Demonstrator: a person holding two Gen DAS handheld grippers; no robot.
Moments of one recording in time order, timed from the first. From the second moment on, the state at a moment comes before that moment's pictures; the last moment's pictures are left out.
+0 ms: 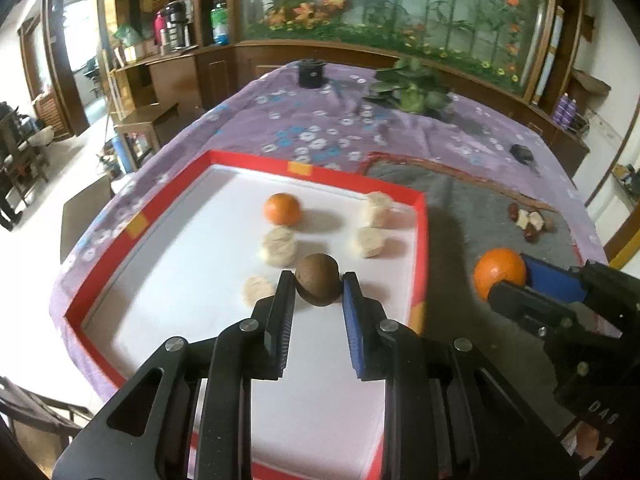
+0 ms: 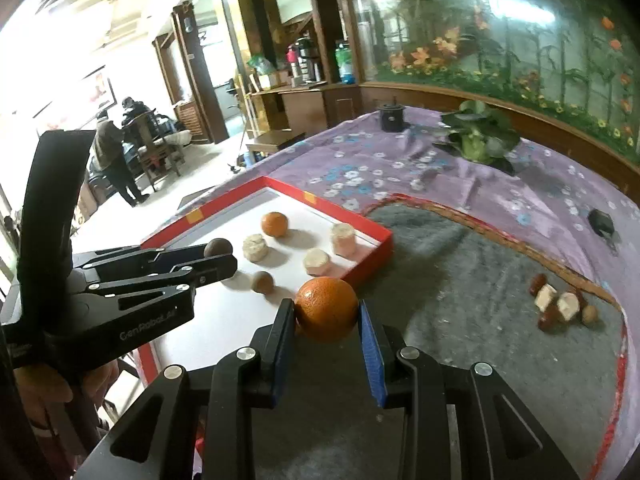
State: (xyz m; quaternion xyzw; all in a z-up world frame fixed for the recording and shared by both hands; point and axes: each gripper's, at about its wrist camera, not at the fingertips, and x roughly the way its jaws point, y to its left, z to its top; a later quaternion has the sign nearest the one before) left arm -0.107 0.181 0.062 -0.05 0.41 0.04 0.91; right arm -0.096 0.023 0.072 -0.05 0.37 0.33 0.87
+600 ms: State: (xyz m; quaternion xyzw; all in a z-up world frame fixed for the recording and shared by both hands) left arm -0.098 0.205 0.033 -0.07 0.45 0.05 0.89; right arm -0.055 0.097 0.045 -0.10 0.41 0.36 0.83
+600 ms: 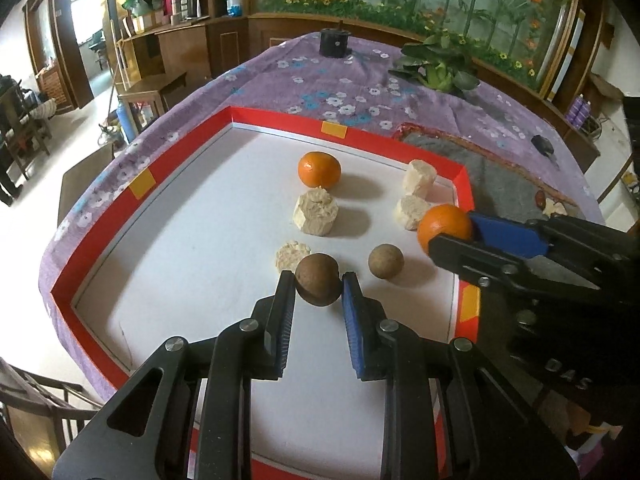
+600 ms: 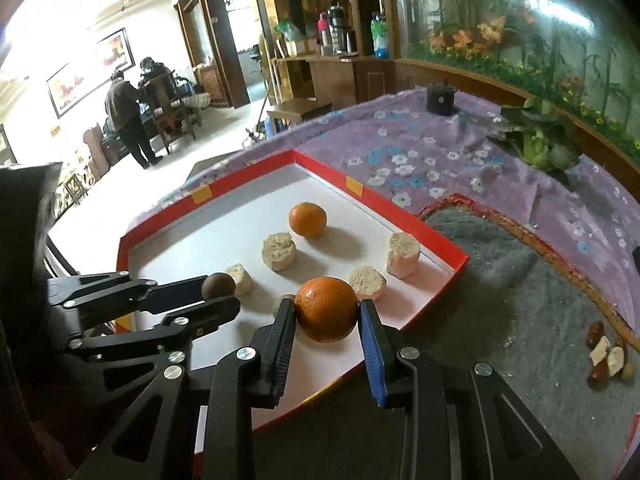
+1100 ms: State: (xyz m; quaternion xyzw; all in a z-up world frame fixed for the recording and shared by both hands) left arm -0.091 0.208 0.027 -0.07 0.45 0.09 0.89; right arm -0.047 0.092 0.035 -0.08 0.41 0.35 0.84
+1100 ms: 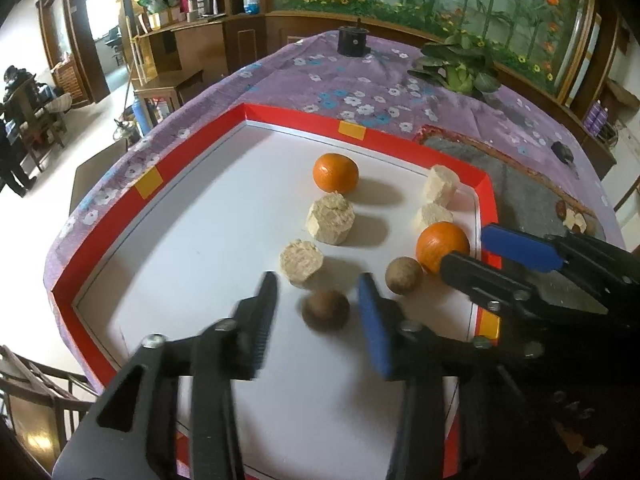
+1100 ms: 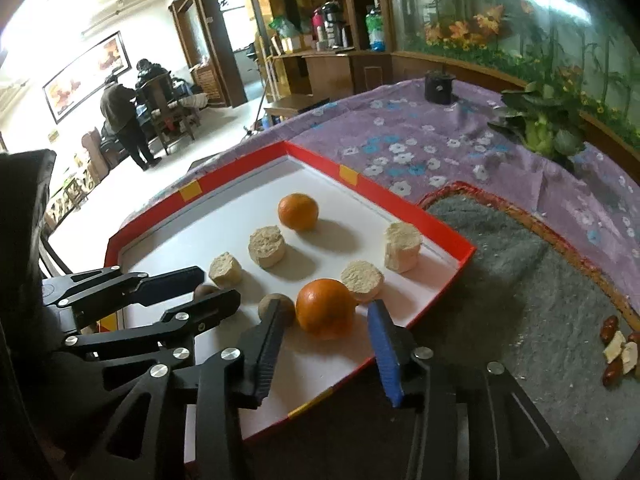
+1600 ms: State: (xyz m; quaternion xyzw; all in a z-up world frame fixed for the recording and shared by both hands) left arm -0.086 0.163 0.058 -0.04 0.41 0.07 0.91; right arm -0.060 0.028 0.062 -0.04 0.38 0.32 0.87
